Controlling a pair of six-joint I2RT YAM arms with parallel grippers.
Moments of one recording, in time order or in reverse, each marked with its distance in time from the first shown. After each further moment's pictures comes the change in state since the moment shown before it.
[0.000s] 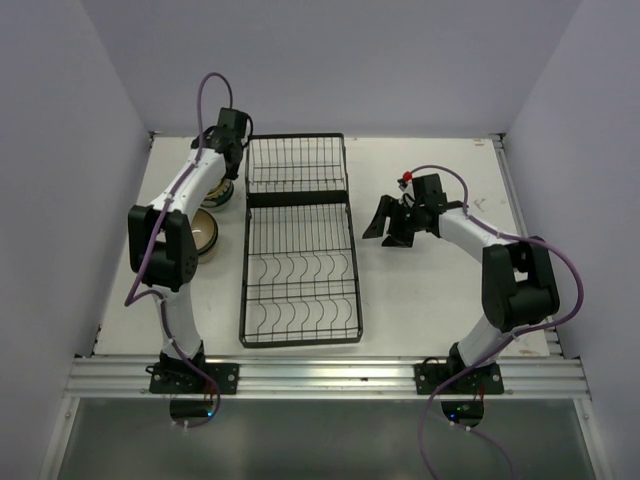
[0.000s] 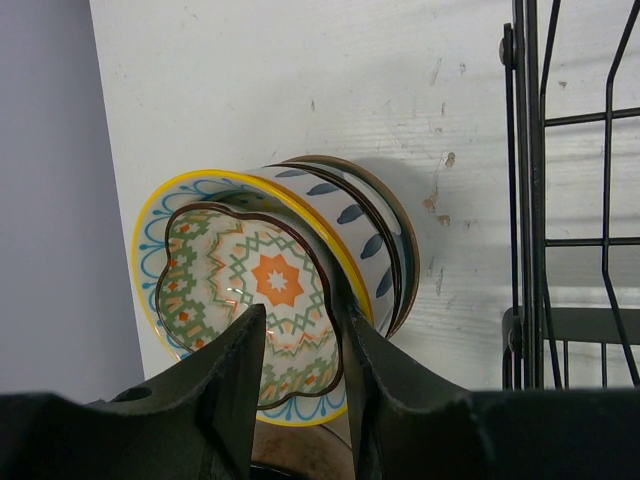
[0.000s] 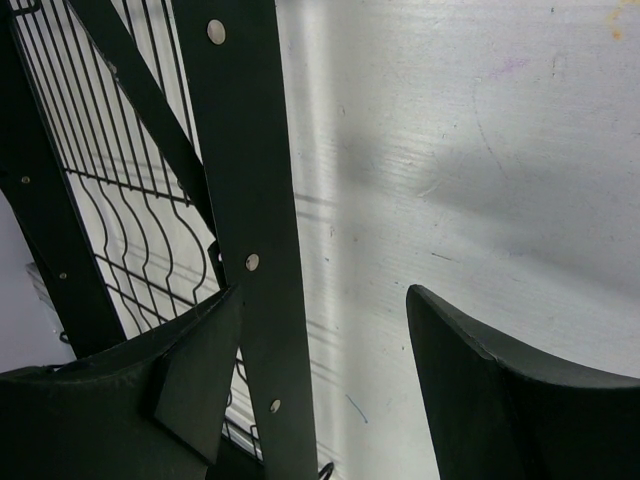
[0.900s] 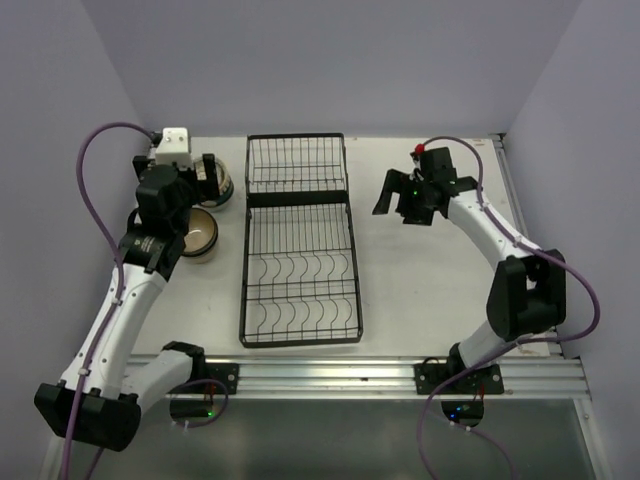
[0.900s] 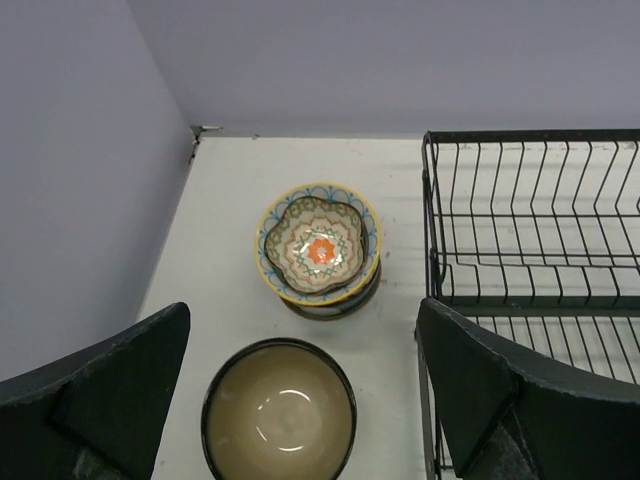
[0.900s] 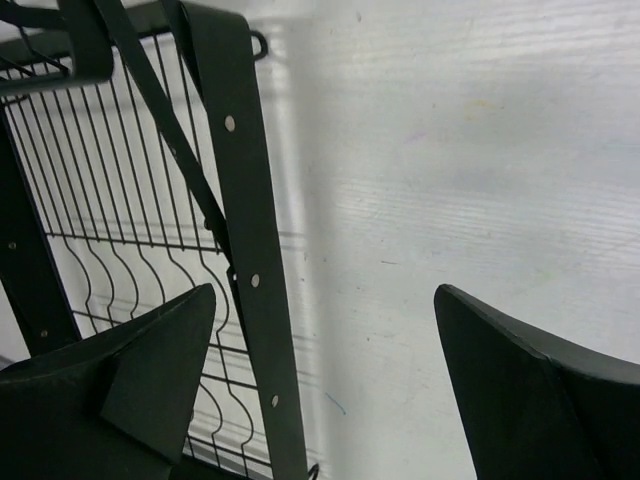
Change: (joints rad) left arm 0.000 -0.964 -0.666 0.419 0.097 -0.092; right arm 0.000 -0.037 0.221 -0.238 0.216 -0.051
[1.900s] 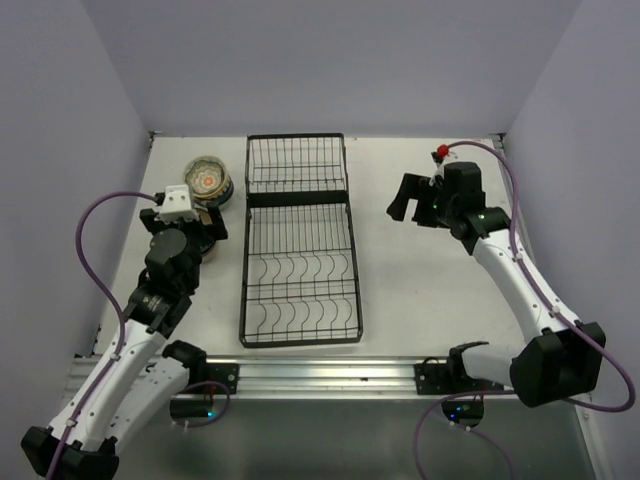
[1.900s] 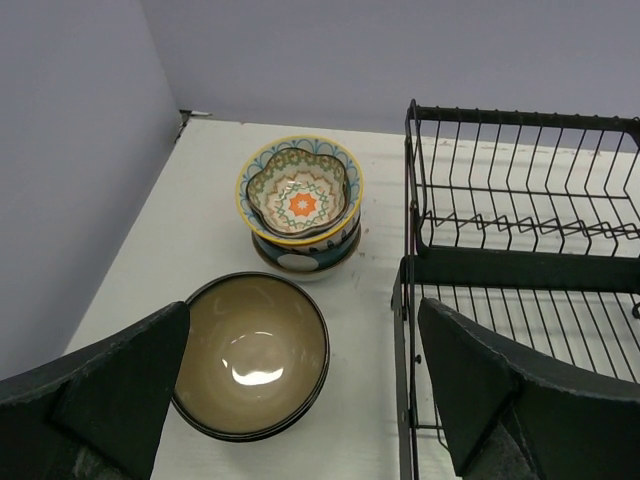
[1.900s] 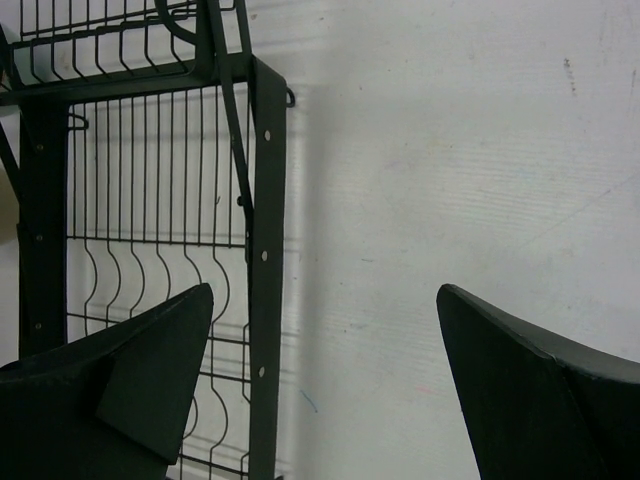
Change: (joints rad) left arm -0.179 -0.387 -0.462 0.198 -0.173 -0.082; right arm 0.000 -0.400 -0.162 0.060 0.113 -0.076
